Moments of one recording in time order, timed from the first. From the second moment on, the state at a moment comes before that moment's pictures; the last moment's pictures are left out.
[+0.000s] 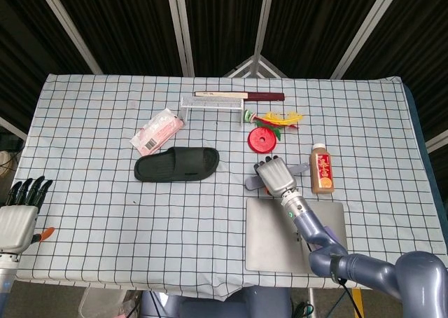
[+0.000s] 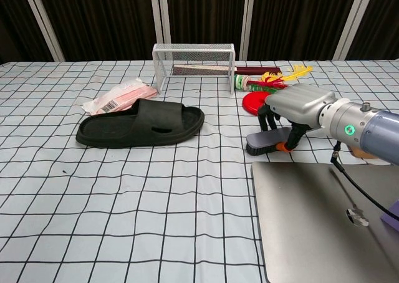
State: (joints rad) left arm -0.13 -1.22 -0.02 -1.50 1.45 1.41 0.24; right arm 0.80 -1.69 0.16 -1.20 -1.13 0.88 -0.51
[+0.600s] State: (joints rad) left arm -0.13 -1.22 -0.02 -1.50 1.45 1.41 0.24; right arm 0.79 -1.69 0.16 -1.18 -1.14 0.90 -0.48
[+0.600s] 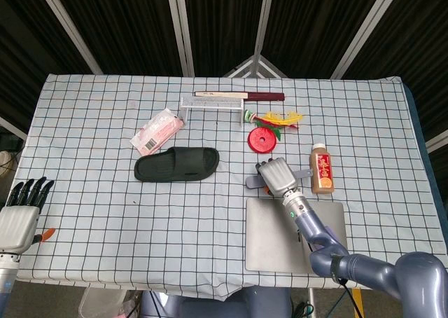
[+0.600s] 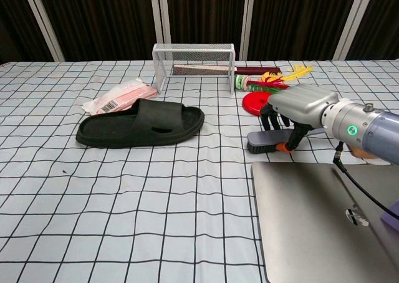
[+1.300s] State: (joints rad) left arm -0.13 -1.23 0.00 -1.49 1.46 1.39 0.25; right arm 0.78 -1.66 0.16 -1.25 -1.15 0.95 -0.50
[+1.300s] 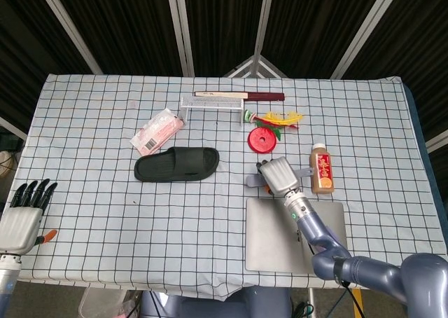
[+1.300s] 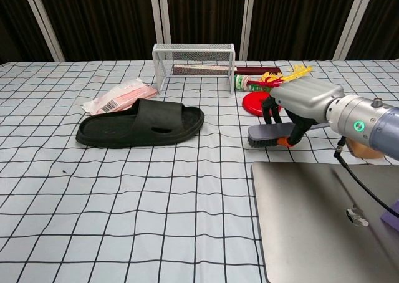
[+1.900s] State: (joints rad) left arm -0.27 -1.24 -0.03 -1.48 1.48 1.21 0.25; right arm 0.81 -1.58 0.23 -1.43 -1.14 1.00 -0.59
